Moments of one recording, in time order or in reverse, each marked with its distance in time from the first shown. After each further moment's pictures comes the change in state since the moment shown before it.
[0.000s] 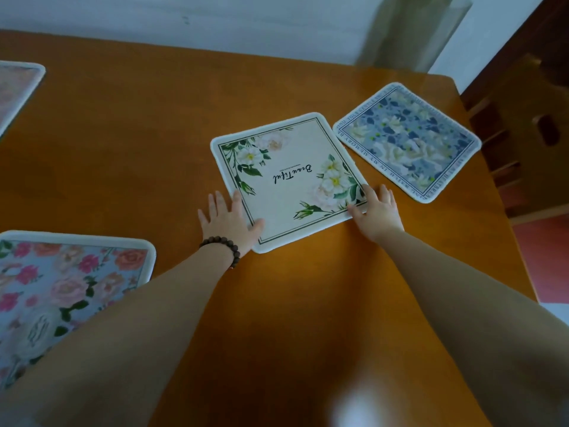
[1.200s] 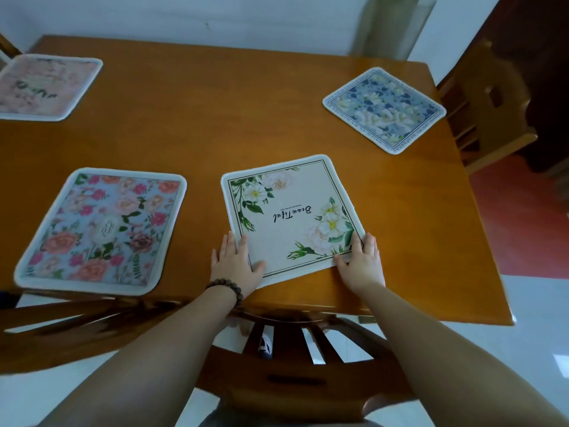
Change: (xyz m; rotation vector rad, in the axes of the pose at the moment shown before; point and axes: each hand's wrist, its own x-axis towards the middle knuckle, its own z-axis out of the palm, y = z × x) left_hand -0.253 -0.024 0.063 -0.050 -0.104 0.014; right_hand -0.265 0.066 0.056 0.018 -0.063 0.002
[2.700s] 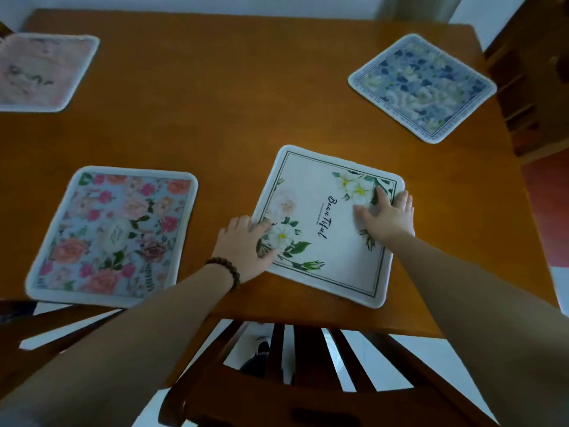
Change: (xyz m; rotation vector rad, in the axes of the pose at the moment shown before) left_hand 0.060 -0.027 -0.041 0.194 0.070 0.291; right_hand 0.107 -0.036 -0.036 -0.010 -0.055 0.084
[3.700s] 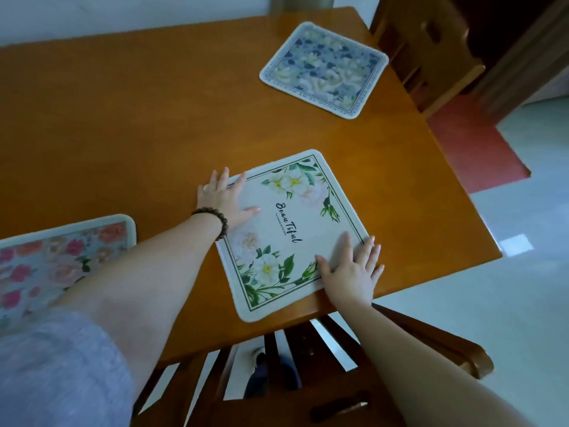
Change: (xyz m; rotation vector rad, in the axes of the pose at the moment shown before) left_hand 0.142 0.023 -0.017 0.133 -0.111 0.138; right_hand -0.139 -0.001 0.077 0.108 0.188 0.351
